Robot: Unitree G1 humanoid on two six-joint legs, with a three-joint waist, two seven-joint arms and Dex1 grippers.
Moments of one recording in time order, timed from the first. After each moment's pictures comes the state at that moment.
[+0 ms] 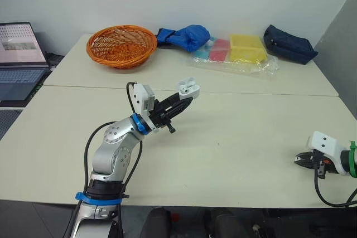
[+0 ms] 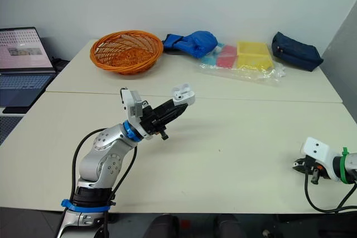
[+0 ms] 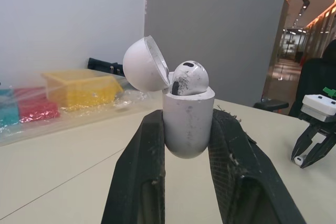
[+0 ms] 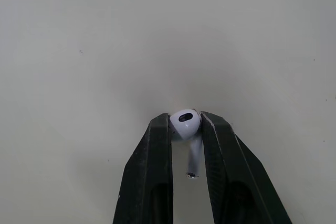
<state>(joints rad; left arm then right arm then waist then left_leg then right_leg) -0.39 0.29 0.03 -0.11 -0.51 0.26 -0.85 0.02 -1.11 -0.09 0.10 0.14 0.25 1.13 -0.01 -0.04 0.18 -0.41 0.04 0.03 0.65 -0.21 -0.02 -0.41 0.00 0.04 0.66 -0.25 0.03</state>
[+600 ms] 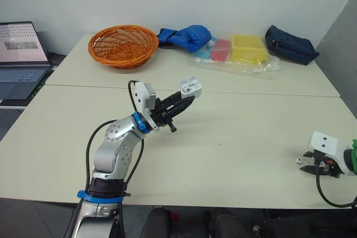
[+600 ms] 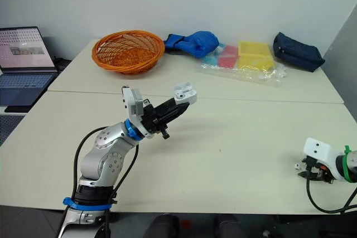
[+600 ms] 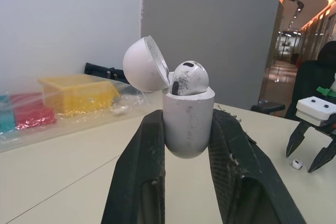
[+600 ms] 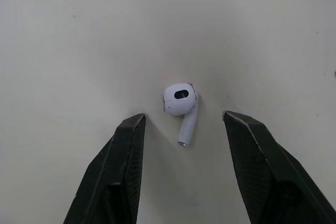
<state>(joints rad) -0.40 0.28 0.03 -0.11 -0.51 0.26 -0.86 0.00 -1.18 -0.05 0.02 0.09 0.39 1.13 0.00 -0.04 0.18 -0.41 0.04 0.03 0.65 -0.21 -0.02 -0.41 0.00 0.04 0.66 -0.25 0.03</state>
